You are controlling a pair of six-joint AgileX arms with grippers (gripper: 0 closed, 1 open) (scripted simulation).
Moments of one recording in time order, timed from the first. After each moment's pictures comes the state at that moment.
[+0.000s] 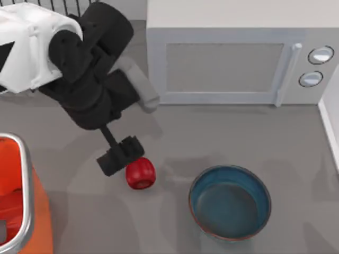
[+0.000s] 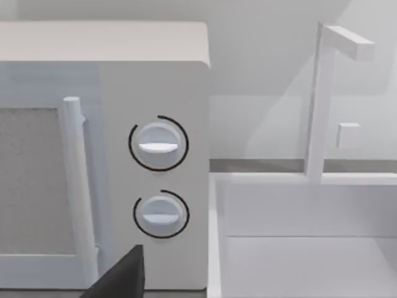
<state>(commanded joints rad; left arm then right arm) -0.56 1.64 1.25 -0.93 -0.05 0.50 0.00 0.00 0.00 0.00 0.00 0.00</state>
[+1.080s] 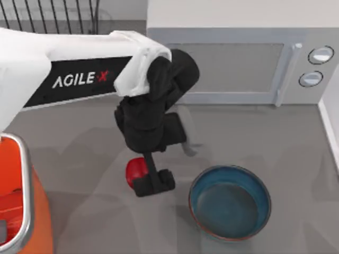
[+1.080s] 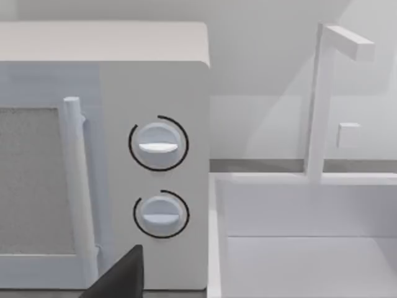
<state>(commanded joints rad) -0.68 2.06 1.46 -1.03 -0.06 0.63 0.00 0.00 0.00 0.00 0.00 0.00</state>
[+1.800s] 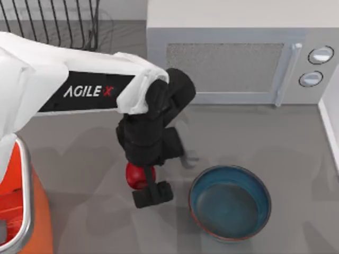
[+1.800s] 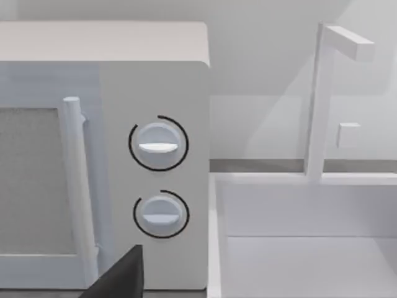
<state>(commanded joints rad) -0.67 2.10 1.37 -0.88 -0.06 0.63 0.00 0.00 0.00 0.00 0.00 0.00</state>
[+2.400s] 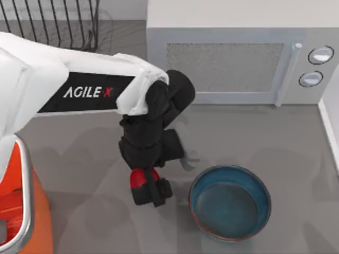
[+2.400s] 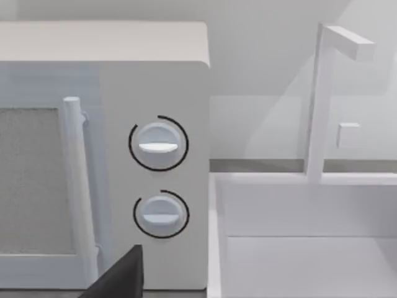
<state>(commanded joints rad) -0.67 2.10 1.37 -0.88 -0.06 0.63 0.00 0.00 0.00 0.00 0.00 0.00</state>
